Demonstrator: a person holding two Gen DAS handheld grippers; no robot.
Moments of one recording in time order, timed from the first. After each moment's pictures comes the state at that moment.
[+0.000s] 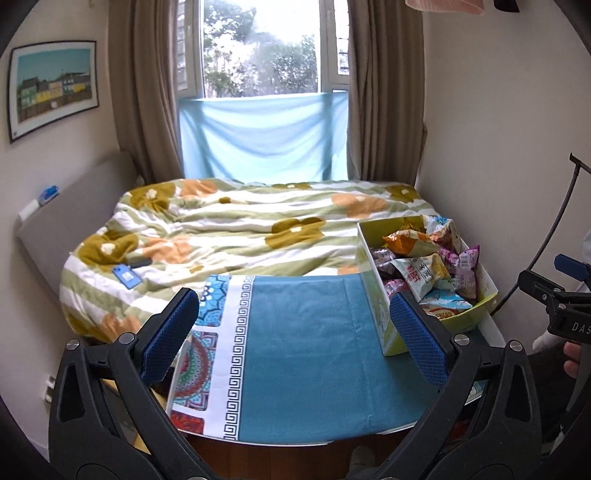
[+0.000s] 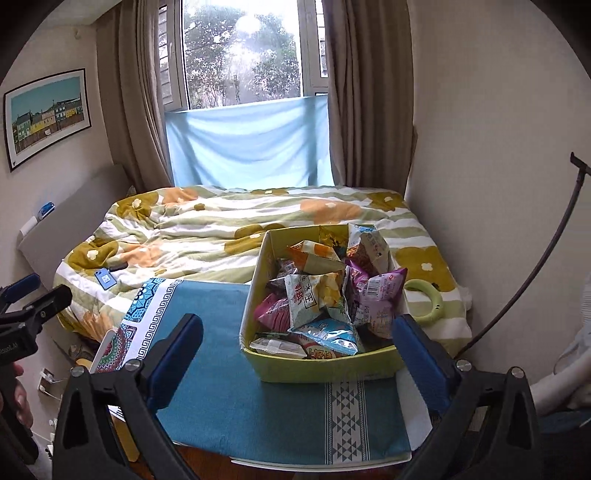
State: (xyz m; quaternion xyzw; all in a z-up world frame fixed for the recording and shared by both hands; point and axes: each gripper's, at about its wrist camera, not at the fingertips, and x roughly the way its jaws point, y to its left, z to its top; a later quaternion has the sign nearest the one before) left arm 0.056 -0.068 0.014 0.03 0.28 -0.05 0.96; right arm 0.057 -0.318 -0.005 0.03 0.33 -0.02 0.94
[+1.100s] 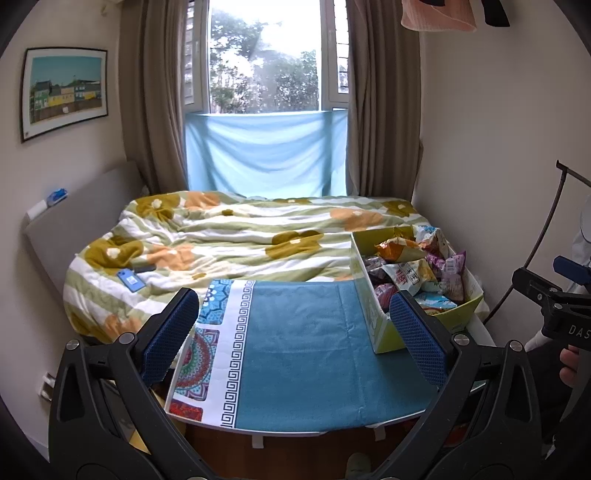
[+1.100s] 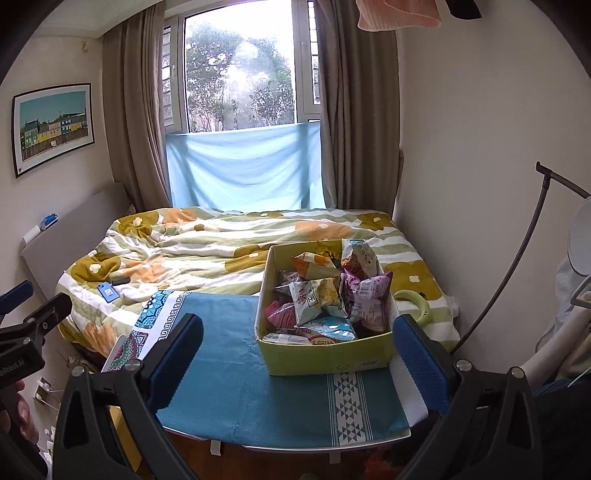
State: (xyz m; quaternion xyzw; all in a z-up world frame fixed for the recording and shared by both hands) left arm 0.005 -0.069 0.023 0.02 0.25 -0.05 0.97; right arm -0.007 -0.289 0.013 0.03 0.28 -0.04 0.96
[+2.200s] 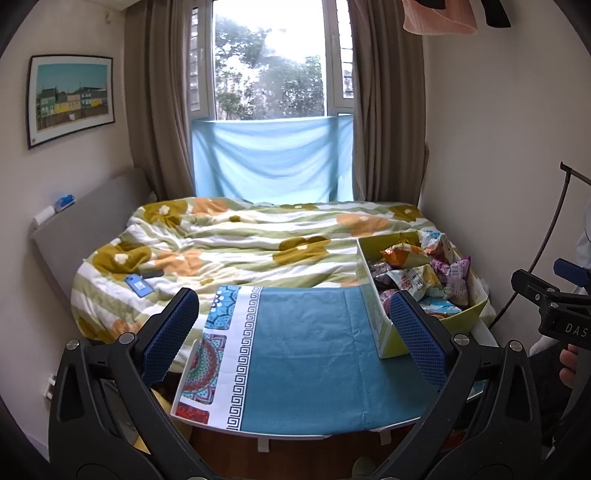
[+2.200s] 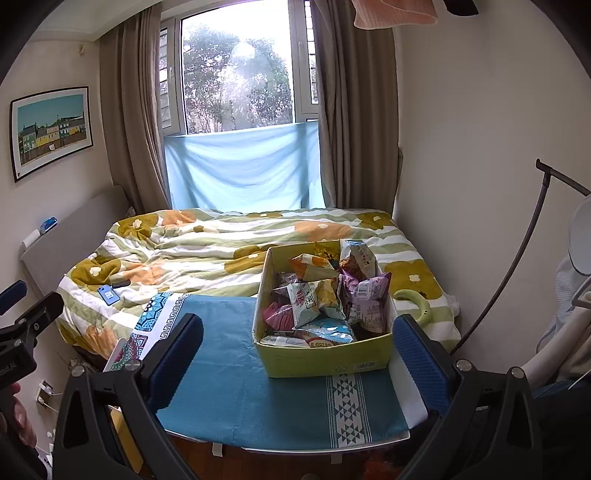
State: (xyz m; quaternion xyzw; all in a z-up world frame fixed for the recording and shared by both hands) left arm 0.001 -0.071 0.030 0.03 0.24 -0.03 0.97; right arm -0.008 -0.297 0.015 0.04 0.28 -0.04 0.96
